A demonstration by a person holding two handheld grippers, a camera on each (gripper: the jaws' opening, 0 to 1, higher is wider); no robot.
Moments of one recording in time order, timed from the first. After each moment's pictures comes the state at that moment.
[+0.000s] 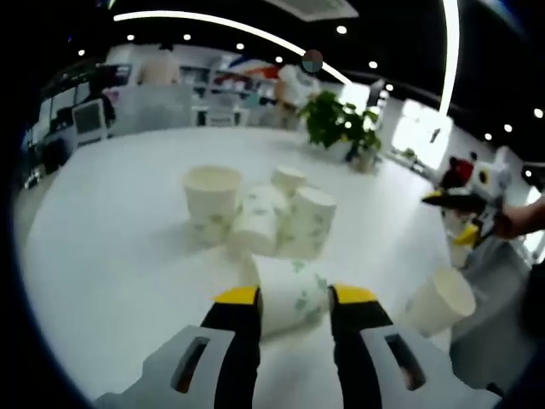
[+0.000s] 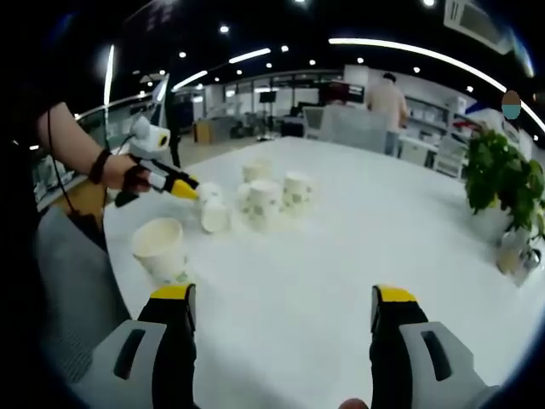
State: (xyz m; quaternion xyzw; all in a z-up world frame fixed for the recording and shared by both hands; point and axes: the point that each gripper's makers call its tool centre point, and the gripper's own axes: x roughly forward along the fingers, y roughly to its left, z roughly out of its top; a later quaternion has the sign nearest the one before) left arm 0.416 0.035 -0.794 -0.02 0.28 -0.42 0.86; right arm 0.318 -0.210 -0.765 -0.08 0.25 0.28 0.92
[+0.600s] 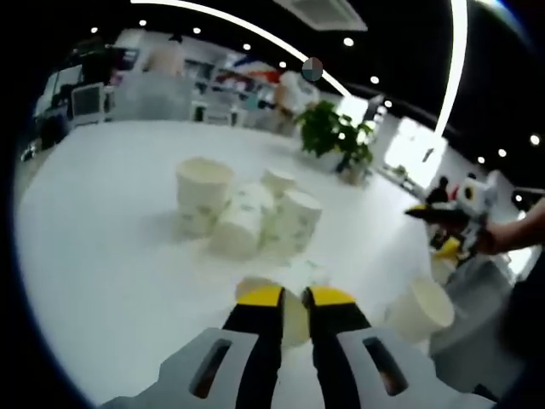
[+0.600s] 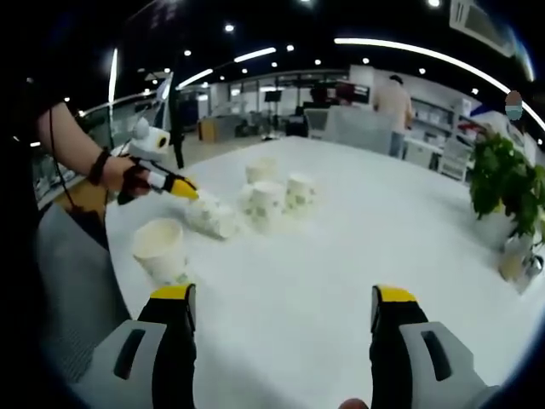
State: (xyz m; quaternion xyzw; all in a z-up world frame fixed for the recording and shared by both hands) left arm 0.404 0.028 -0.793 -0.09 0.29 -0.43 0.85; right arm 0.324 -0.206 -0.763 -0.08 0.25 0.29 0.92
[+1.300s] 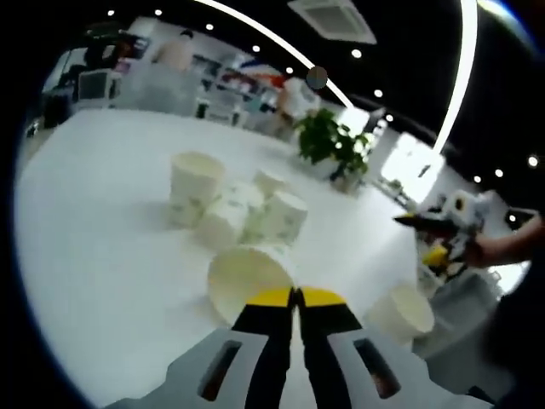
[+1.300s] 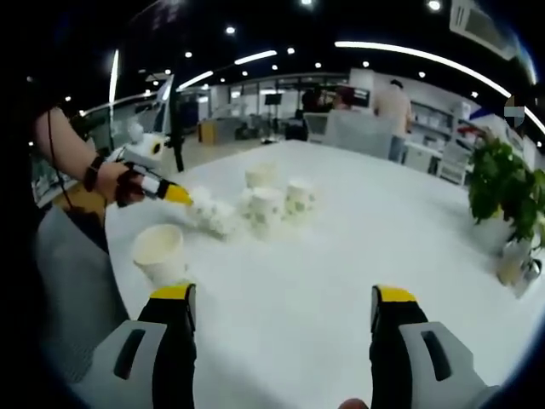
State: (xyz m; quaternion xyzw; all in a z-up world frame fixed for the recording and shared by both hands) left arm 0.383 0.024 -0.780 -0.12 0.29 -0.44 0.84; right arm 0.325 -0.204 -0.755 -0.08 0.24 0.29 0.92
